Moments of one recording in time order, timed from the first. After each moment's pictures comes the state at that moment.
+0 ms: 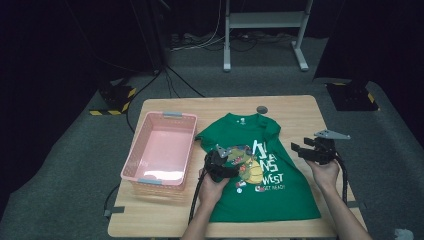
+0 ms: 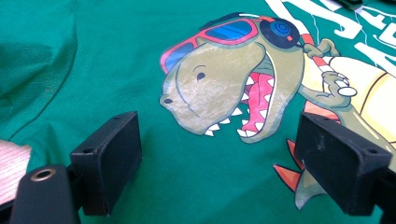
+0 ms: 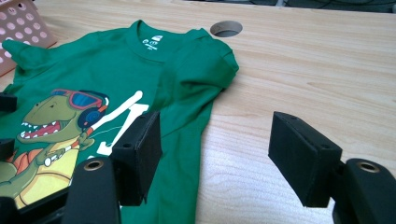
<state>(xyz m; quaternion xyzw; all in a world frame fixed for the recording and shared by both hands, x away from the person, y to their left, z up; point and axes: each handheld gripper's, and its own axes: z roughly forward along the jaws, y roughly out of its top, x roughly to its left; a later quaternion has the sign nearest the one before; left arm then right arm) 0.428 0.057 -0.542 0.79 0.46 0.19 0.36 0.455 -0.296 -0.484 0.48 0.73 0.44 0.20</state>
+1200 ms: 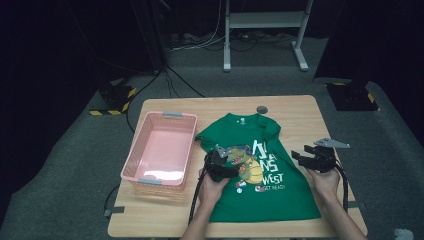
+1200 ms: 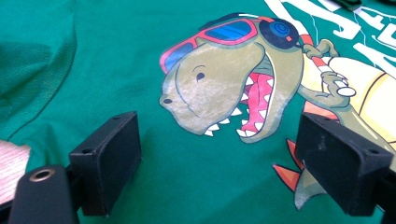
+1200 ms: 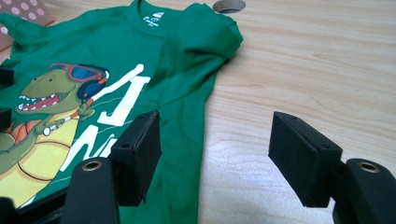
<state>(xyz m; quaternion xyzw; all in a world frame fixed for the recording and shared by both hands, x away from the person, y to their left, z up) 0.429 0.057 -0.542 0.79 0.46 0.19 0.36 0.438 -0.298 -0.502 0.48 0.74 0.43 0.20</state>
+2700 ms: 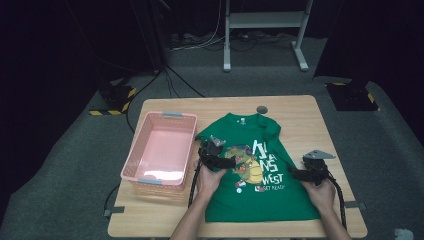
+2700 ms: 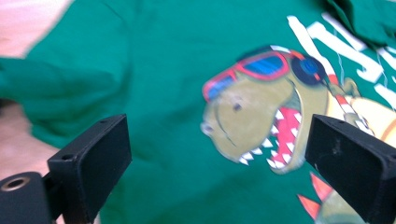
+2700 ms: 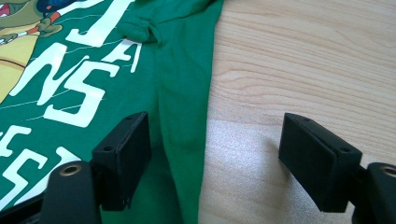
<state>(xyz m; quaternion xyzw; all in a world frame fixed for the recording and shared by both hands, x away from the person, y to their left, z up) 0.448 0.071 -0.513 0.77 0.50 0.19 0.35 0.422 -0.284 -0.541 0.48 0.78 0.35 0.22</state>
